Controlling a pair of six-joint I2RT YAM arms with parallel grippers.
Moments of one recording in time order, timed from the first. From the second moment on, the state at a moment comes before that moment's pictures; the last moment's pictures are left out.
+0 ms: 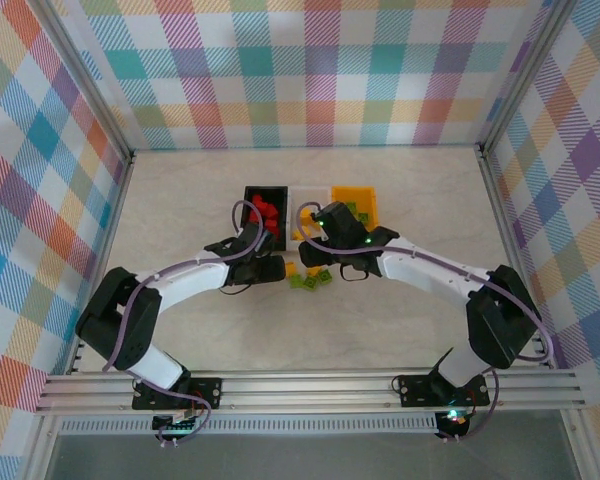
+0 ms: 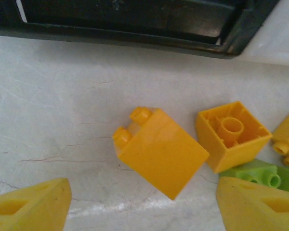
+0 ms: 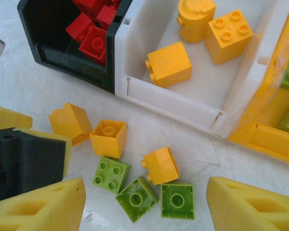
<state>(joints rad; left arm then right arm) -0.60 1.56 0.87 -0.41 -0.08 -0.65 0.79 1.54 1.11 -0.44 0.06 0.39</state>
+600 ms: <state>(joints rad) -0.60 1.67 0.92 -0.34 -0.12 -0.65 0.79 1.49 1.07 -0.42 0.08 0.39</state>
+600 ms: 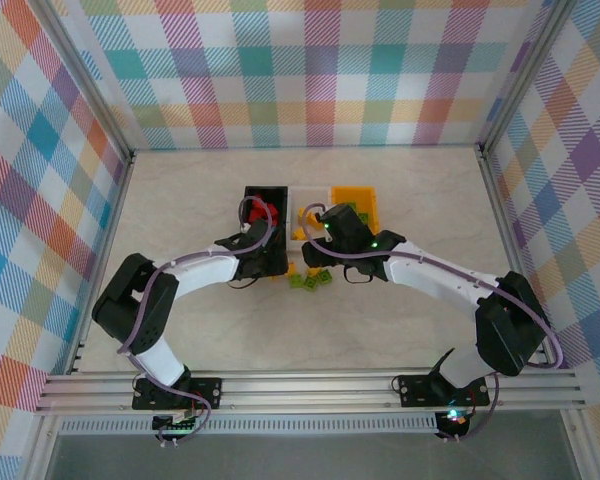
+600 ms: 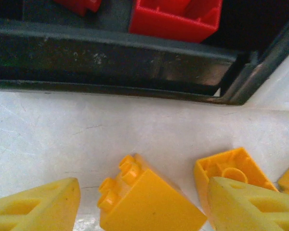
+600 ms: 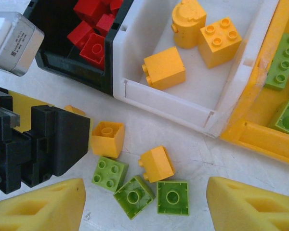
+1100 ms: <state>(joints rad) -0.60 1.61 0.87 -0.38 -0.12 -0.66 0.79 1.49 1.07 -0.41 0.08 0.39</state>
